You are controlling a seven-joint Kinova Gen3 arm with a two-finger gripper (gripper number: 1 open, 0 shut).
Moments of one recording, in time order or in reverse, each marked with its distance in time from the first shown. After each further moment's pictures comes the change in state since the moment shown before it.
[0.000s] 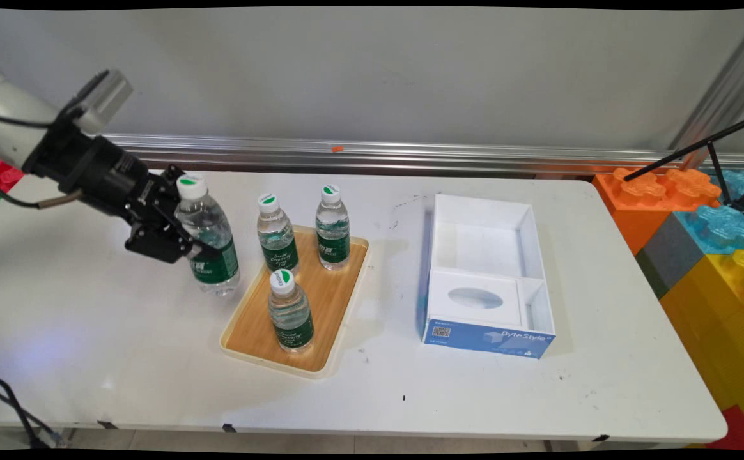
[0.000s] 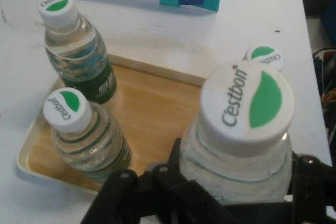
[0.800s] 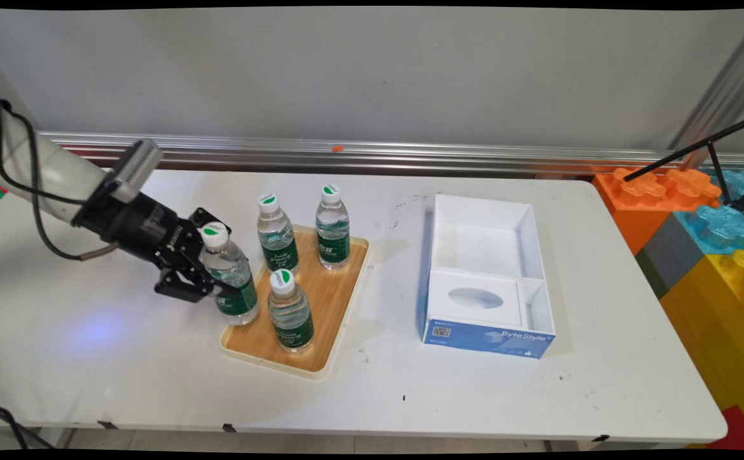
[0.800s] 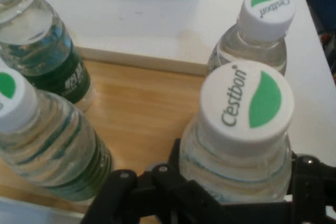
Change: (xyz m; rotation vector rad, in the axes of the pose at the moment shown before) arm -0.049 -0.004 0.063 -0.042 0.035 0.095
